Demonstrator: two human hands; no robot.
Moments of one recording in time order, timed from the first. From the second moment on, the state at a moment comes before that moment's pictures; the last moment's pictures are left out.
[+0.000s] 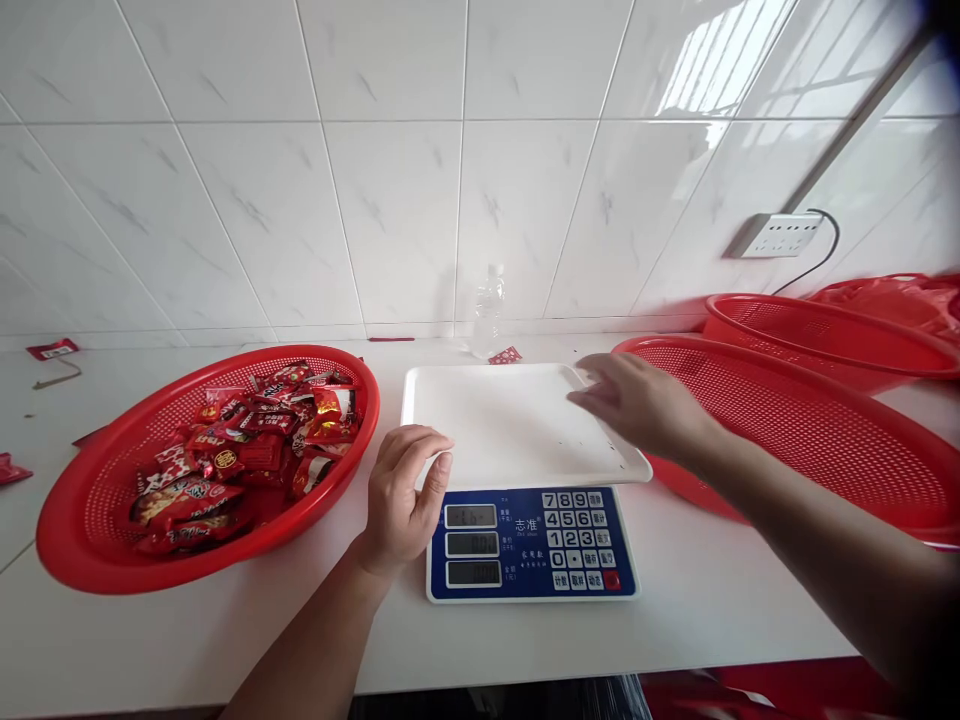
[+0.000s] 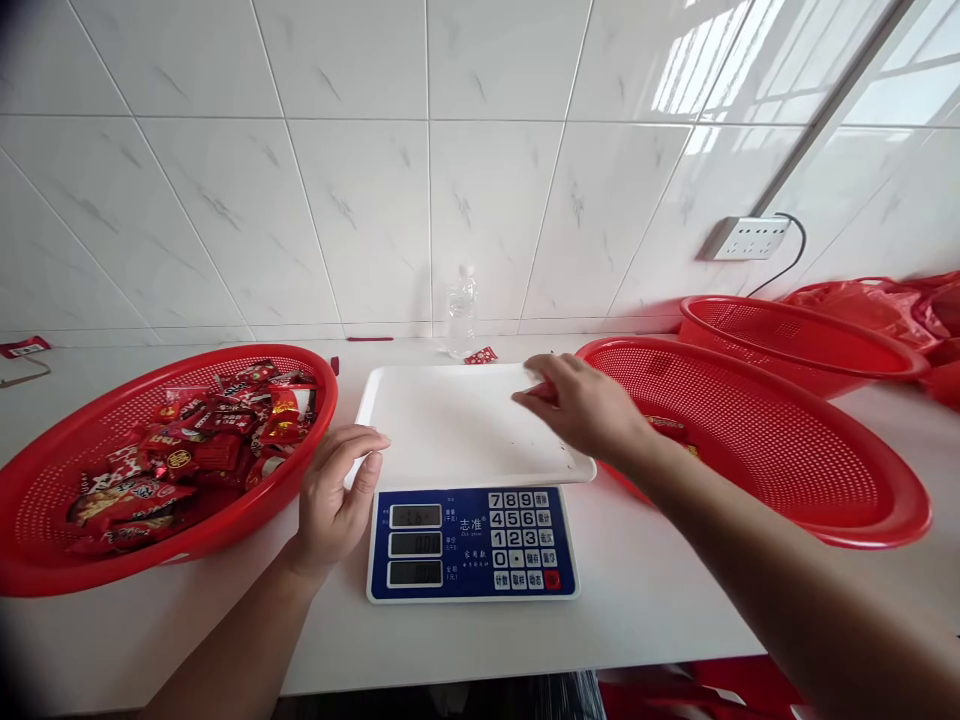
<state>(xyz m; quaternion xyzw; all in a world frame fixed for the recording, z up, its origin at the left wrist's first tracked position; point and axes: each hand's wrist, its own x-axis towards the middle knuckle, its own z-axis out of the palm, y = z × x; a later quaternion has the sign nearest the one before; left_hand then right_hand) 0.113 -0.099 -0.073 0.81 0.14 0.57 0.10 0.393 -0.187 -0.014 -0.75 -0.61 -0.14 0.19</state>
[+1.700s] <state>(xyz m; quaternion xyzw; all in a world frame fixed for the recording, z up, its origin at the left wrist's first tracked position) -0.059 0.004 -0.021 0.75 0.64 -0.10 0.17 0.323 -0.194 -0.084 -0.67 -0.66 -0.02 0.32</state>
